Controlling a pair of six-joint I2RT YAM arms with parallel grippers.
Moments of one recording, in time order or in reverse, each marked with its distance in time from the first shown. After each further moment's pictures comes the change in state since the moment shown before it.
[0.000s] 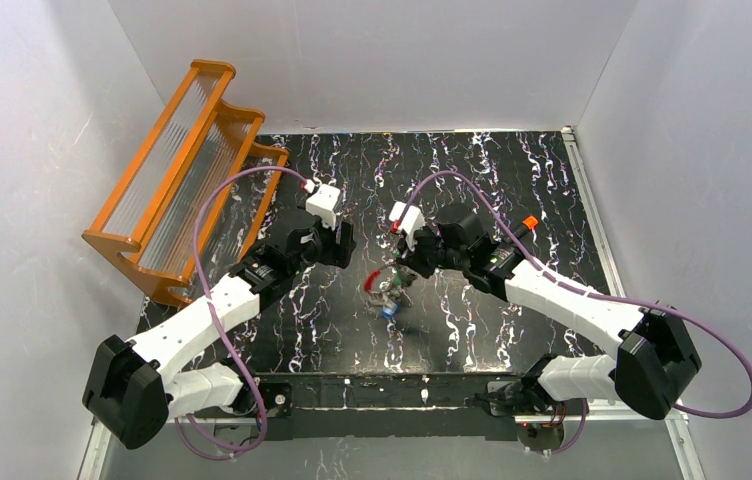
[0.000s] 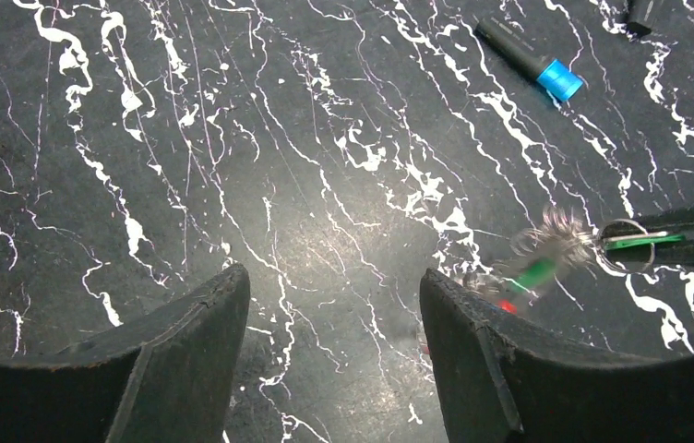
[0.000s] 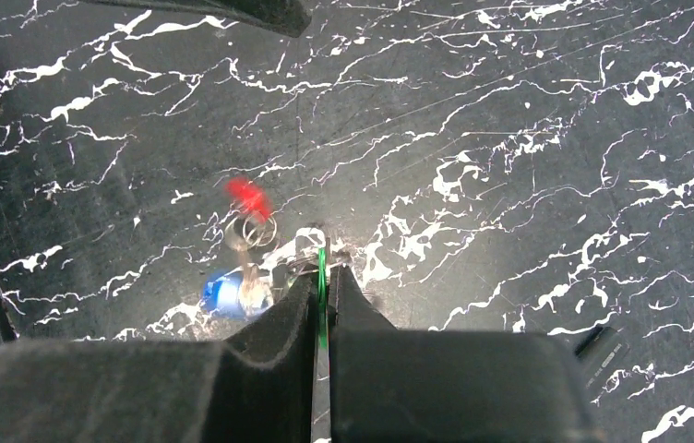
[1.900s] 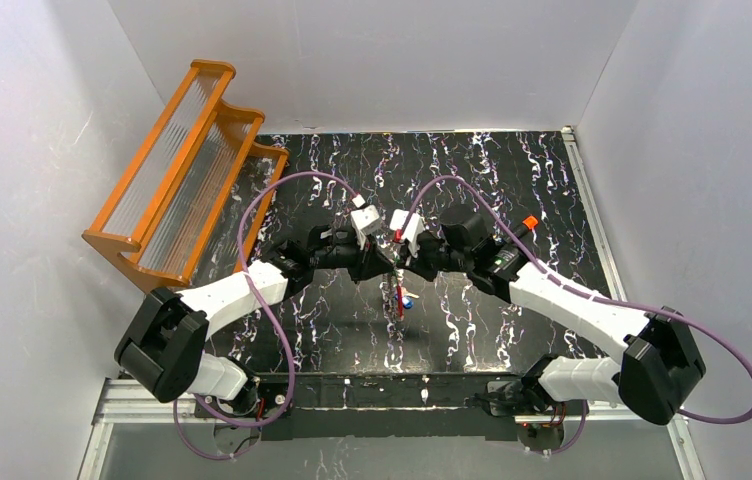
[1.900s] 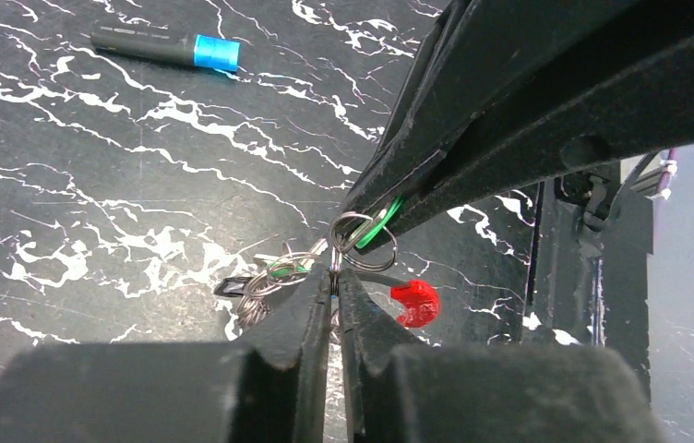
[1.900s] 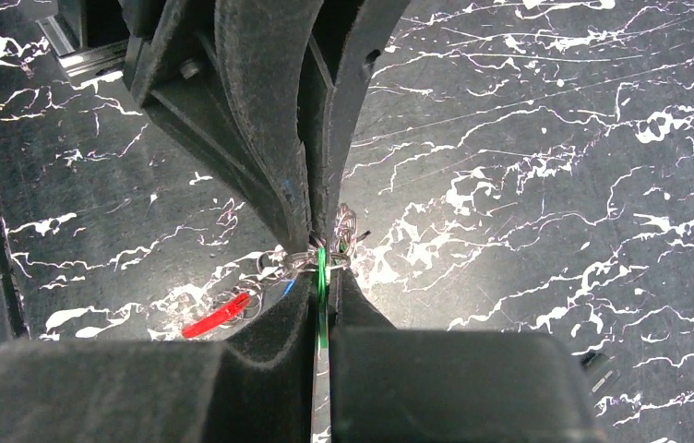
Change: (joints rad) left arm 0.001 0.259 -0.026 0.326 0.758 0.130; right arm -0.010 -0.020 -0.003 -0.039 -0.087 -0.110
